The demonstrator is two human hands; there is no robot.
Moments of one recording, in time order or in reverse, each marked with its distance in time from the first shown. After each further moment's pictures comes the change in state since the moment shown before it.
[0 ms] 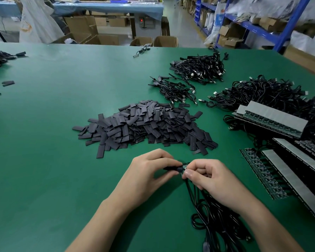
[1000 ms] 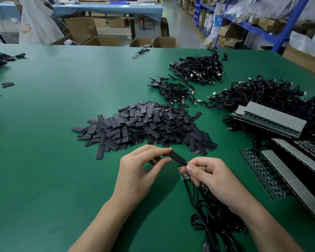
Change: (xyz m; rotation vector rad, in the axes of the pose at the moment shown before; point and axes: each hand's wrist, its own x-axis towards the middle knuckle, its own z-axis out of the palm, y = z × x) left_hand 0.000 0.005 0.000 -0.080 0.330 -0.119; right_hand 0.005 0.005 0.003 0.150 0.060 0.004
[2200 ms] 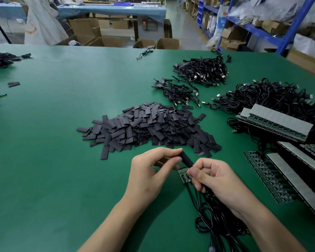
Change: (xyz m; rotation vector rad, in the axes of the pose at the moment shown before) left_hand 0.000 0.004 0.011 -0.190 -0.025 -0.108; right_hand -0.001 -0.010 0.007 0.212 -0.008 0.059
